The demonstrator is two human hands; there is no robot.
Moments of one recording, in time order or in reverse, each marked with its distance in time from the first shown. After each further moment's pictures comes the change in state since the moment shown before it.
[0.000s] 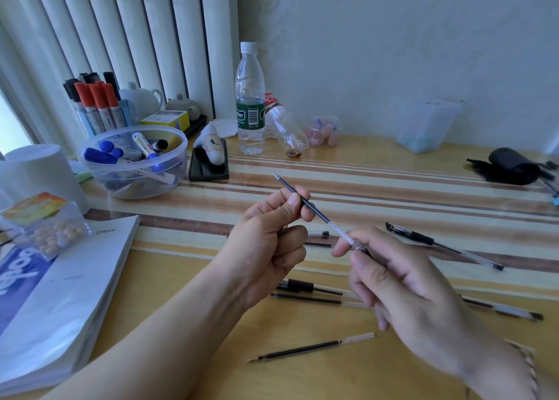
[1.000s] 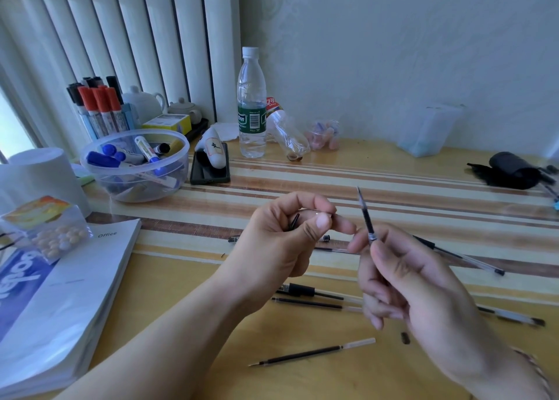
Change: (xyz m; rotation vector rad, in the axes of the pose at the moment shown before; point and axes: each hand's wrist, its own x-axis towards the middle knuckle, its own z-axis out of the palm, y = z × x) left_hand -0.005 -0.001 0.004 0.382 -0.128 0.192; right_hand 0.000 -0.002 -0.001 0.473 0.020 0.141
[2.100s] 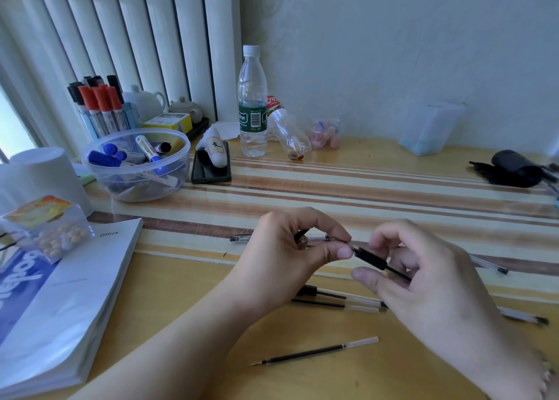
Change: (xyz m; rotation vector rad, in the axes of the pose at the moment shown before) left_hand -0.006 0.001 0.006 0.639 0.080 0.124; right_hand -0.002 0.003 -0.011 -0.944 0.319 -0.185
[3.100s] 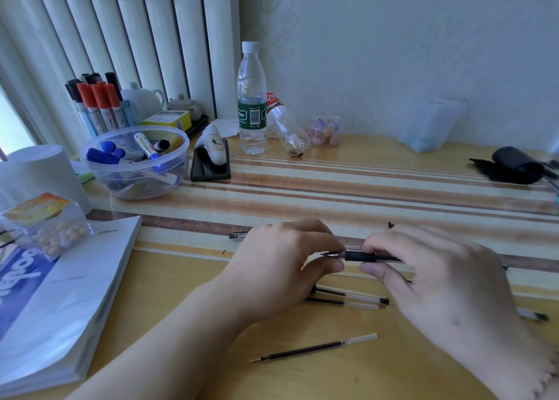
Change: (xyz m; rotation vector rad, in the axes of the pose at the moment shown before) left_hand -0.003 -0.010 -0.006 0.693 -0.155 0.215; right_hand 0.002 0.000 -0.010 -0.456 0.062 -0.255
